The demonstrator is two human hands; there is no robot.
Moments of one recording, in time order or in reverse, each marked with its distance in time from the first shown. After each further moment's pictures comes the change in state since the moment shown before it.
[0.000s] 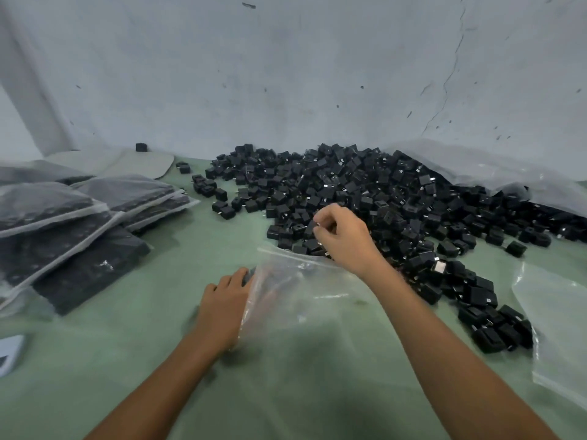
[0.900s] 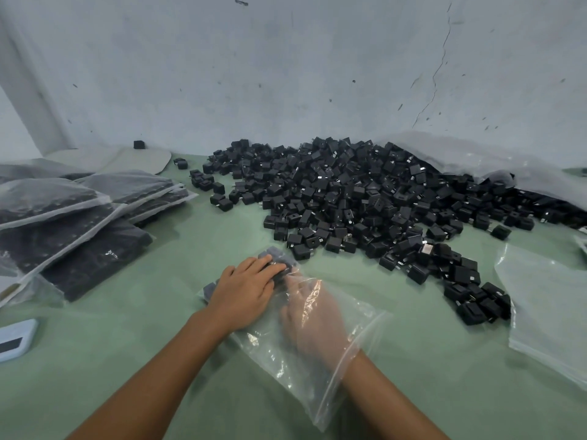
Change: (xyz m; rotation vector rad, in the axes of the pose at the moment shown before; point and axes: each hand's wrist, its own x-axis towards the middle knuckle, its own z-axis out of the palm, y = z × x) left_hand -0.002 0.015 -0.001 -0.231 0.072 0.224; right_hand -0.118 0.009 0.094 -0.261 -0.007 -0.047
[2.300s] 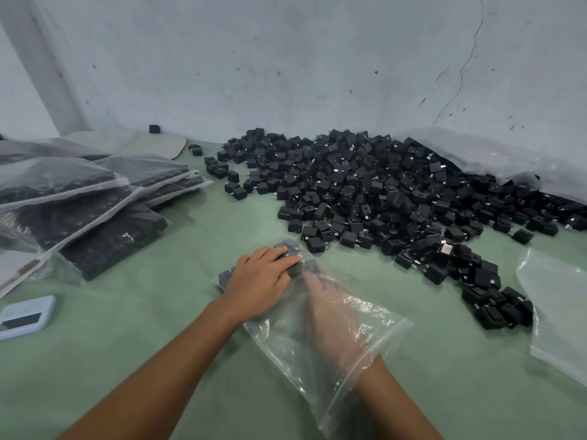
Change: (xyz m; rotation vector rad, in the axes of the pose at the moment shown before) left_hand 0.003 0.000 0.005 -0.075 0.048 -0.033; right_hand -0.004 0.018 0.018 -0.270 -0.101 0.055
